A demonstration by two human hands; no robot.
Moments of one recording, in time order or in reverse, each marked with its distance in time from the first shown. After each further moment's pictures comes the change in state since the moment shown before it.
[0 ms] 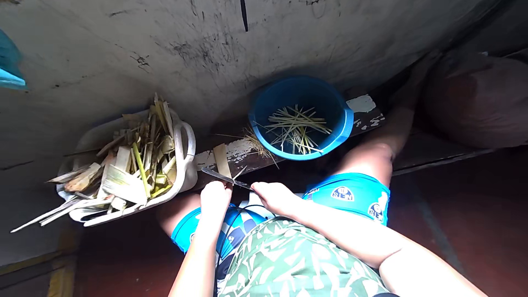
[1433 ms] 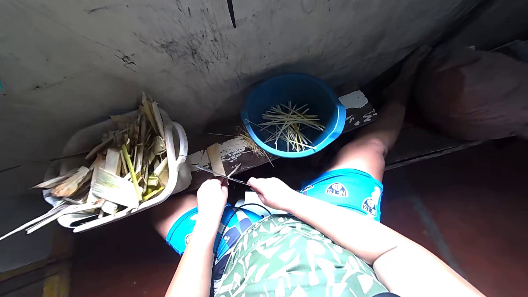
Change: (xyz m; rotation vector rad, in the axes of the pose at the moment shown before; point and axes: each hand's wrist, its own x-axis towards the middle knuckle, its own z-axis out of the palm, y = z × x) left_hand 0.006 -0.002 0.016 -0.014 0.115 0.142; right_hand 0.005 0.006 -0.018 0.069 -0.148 0.090
